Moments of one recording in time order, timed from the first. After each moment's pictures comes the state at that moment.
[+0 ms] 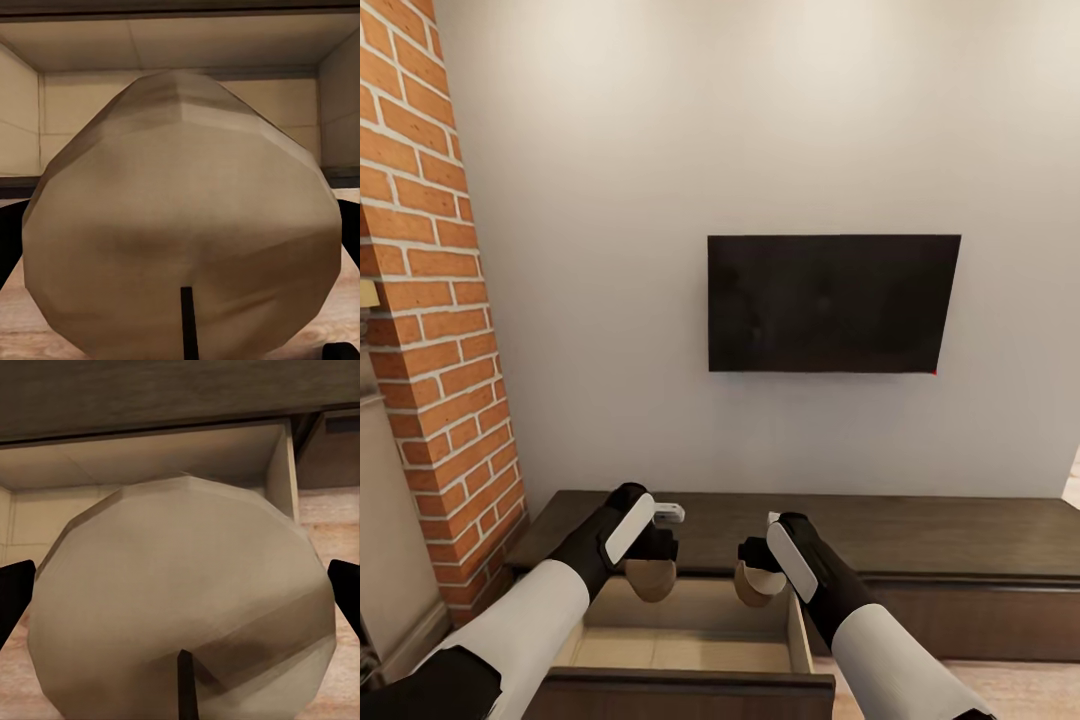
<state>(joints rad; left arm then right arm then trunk) -0.82 -0.08 -0.39 -0.64 0.68 1.02 0.47 -0.69 0.17 0.28 -0.73 -0.60 0.77 -0.49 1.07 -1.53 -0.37</state>
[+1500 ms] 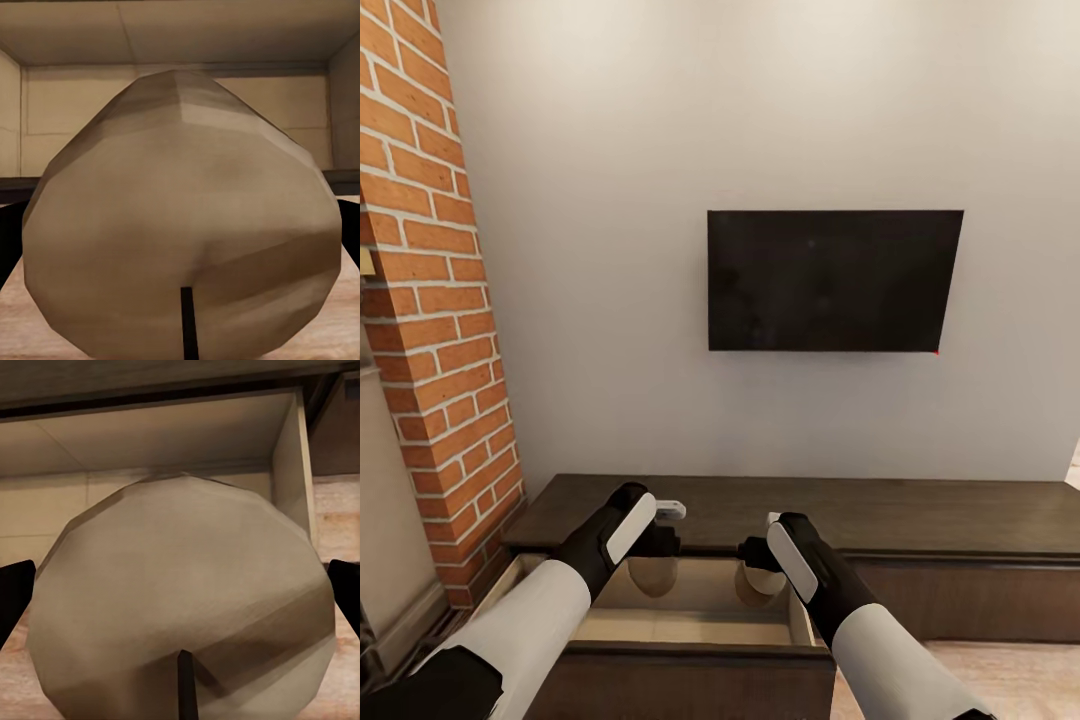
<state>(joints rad) -0.82 -0.08 -0.39 -0.65 0.68 0.99 0.47 -0.69 0.17 0.28 -0.73 -0.61 0.77 -0.49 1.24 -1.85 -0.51</state>
